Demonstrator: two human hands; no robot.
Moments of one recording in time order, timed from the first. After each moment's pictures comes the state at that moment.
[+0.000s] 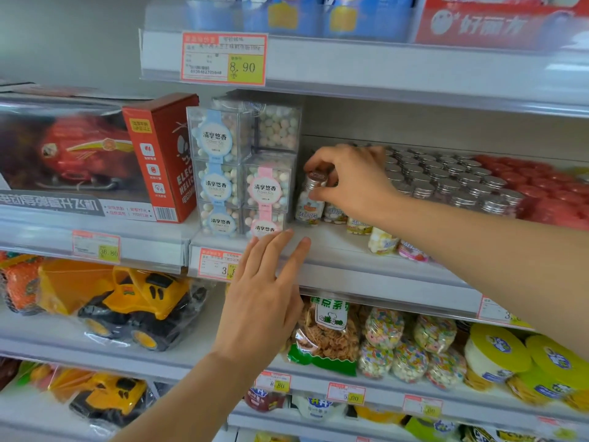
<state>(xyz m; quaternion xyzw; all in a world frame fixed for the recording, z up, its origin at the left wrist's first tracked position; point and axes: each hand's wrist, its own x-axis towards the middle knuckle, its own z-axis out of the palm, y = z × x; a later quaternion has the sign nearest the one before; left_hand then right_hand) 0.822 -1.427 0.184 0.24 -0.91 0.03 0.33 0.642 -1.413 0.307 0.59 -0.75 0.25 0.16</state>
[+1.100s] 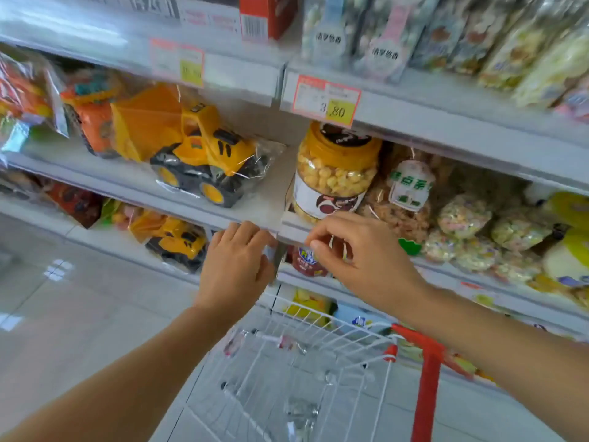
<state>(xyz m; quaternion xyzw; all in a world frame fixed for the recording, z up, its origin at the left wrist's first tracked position) 0.969 -1.419 0.051 0.37 -0.90 -0.07 0.22 0.791 -1.326 0.122 0.70 -0.64 0.31 -0.09</state>
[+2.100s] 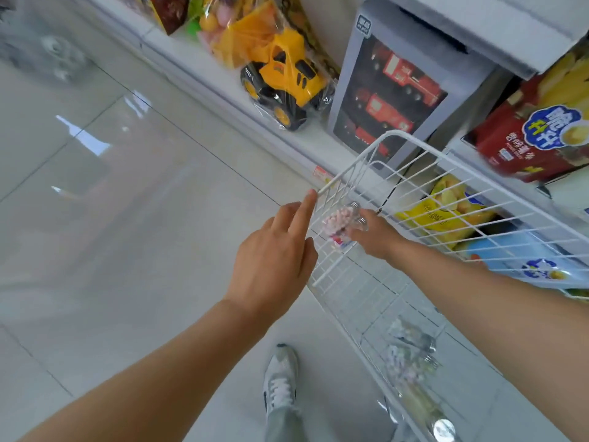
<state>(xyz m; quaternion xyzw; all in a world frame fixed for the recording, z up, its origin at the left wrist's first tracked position) 1.159 -1.363 -0.192 0.56 -0.80 -0.21 0.08 0.949 -1.406 -0.314 0.44 -0.76 0.01 -0.48</state>
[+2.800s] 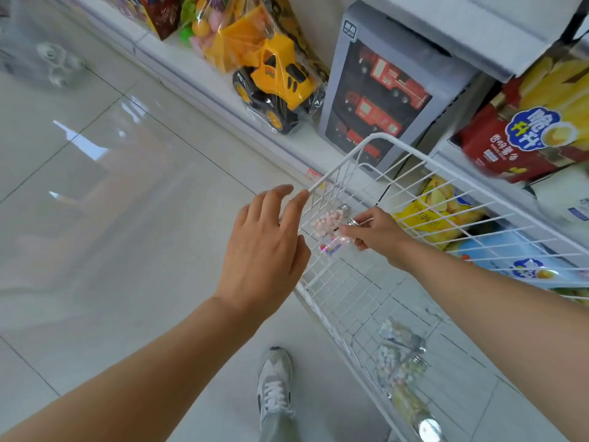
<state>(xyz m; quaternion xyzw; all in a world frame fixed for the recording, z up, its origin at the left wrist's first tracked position) 1.154 -1.370 -0.190 0.54 -0.82 -0.14 0.09 0.935 -1.398 -0.291 0.35 -0.73 0.19 -0.56</state>
